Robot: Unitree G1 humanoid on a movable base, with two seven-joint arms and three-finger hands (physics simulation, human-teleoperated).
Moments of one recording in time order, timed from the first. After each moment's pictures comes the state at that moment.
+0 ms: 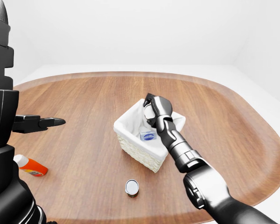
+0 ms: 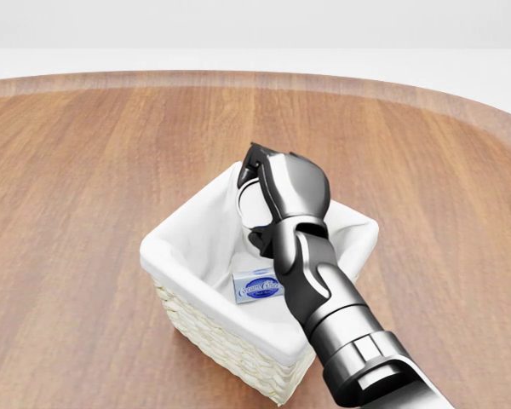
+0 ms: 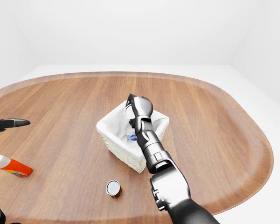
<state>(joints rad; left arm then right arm) -0.29 0.43 0.47 -0.81 0.73 0.09 -0.38 -0.89 0.05 0.10 0.97 -0.88 0.09 -0.41</state>
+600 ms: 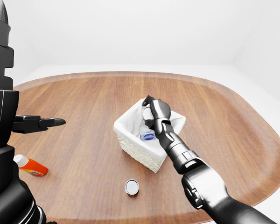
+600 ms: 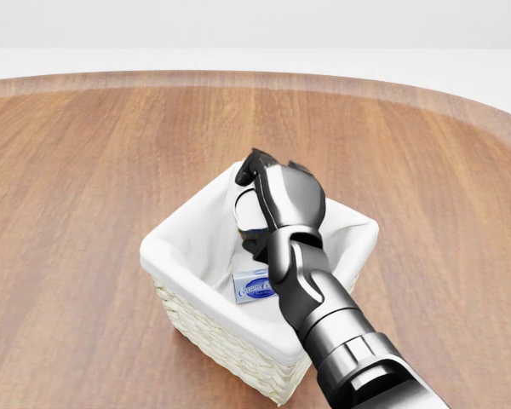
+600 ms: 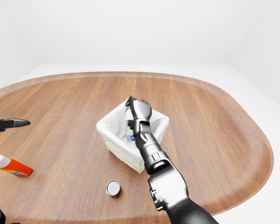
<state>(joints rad) -0.29 0.43 0.47 -0.81 0.72 0.09 -0.38 -0.90 0.08 0.10 1.05 -0.86 0.09 -0.46</state>
